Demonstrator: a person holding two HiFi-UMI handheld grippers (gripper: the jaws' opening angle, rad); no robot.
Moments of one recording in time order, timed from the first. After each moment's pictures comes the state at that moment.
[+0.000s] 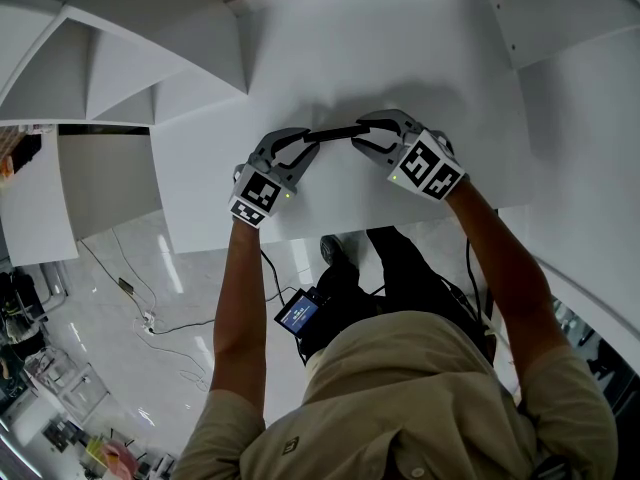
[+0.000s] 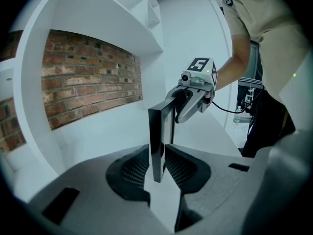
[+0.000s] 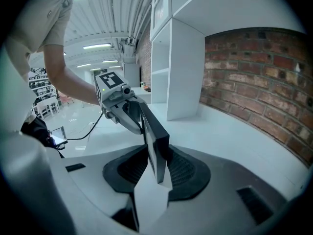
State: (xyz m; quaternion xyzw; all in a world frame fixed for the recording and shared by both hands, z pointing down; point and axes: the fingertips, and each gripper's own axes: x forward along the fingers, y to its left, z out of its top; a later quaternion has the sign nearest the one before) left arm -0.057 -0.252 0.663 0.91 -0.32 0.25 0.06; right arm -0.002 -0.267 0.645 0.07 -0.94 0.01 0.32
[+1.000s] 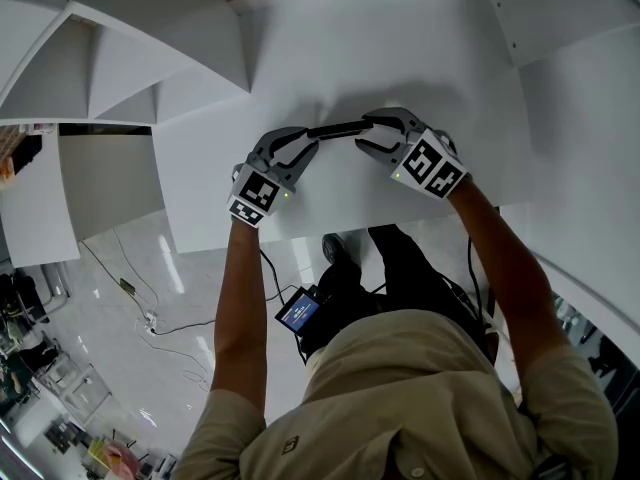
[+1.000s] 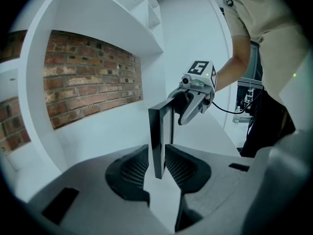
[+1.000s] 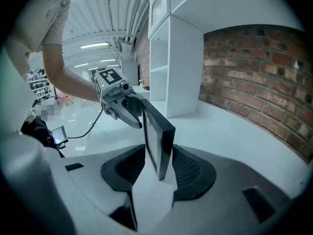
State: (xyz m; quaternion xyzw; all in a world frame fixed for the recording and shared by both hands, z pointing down) left arm -0.065 -0.248 0.661 0.91 -0.32 0.25 0.06; right arm 0.001 -0.265 0.651 0.08 -0.94 0.01 0.33
